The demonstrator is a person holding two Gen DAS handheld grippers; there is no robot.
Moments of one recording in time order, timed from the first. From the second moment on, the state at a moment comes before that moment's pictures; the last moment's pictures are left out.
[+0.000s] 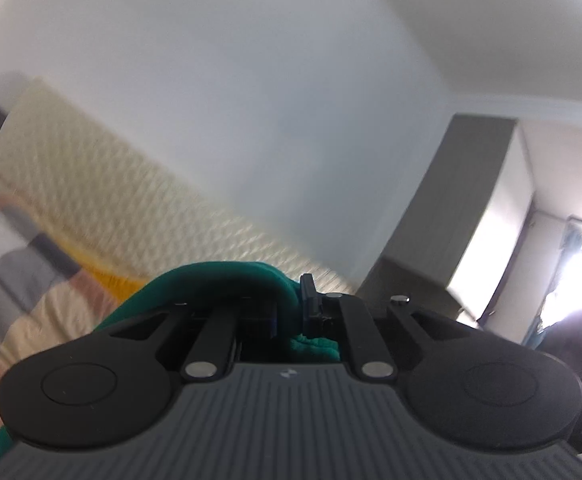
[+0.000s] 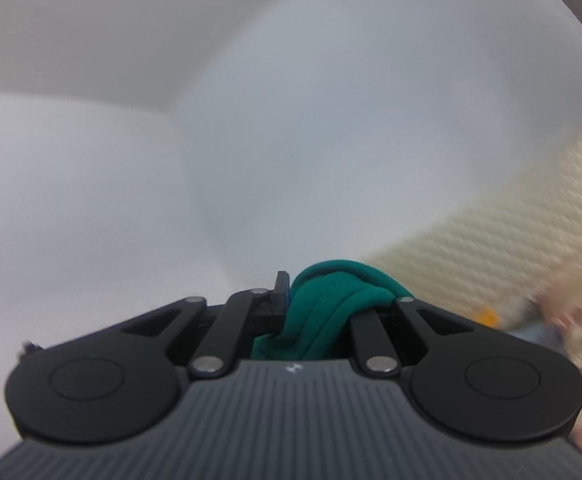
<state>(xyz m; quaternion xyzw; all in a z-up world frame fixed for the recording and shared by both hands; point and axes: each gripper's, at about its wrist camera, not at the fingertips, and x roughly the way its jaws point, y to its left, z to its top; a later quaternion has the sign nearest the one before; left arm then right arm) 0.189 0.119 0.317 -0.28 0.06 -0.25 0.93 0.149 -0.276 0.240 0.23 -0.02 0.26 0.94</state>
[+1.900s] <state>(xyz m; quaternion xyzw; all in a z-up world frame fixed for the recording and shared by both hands) 0.120 0.053 0.057 -0.14 0.25 -0.17 0.94 0.090 -0.258 0.011 0.10 0.17 0.10 0.97</state>
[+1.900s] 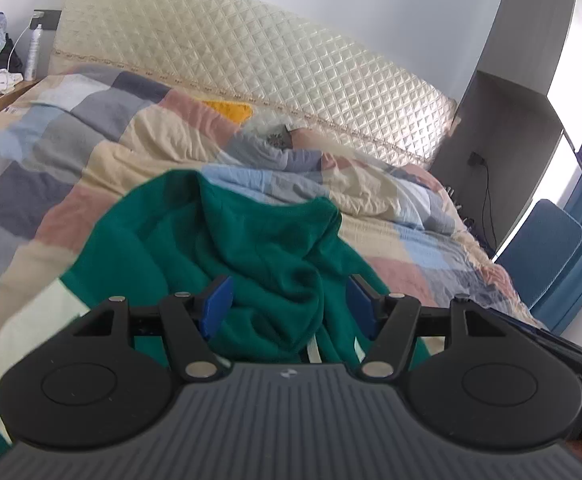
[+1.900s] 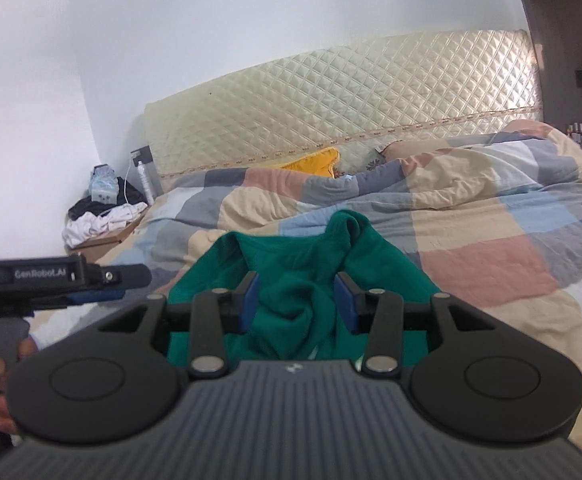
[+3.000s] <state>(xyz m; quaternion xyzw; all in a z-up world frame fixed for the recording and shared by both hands) 0.301 -0.058 -0.084 -0.06 0.38 -0.05 0.92 0.124 -0.278 -0.073 0.14 0.27 0.07 0.95</state>
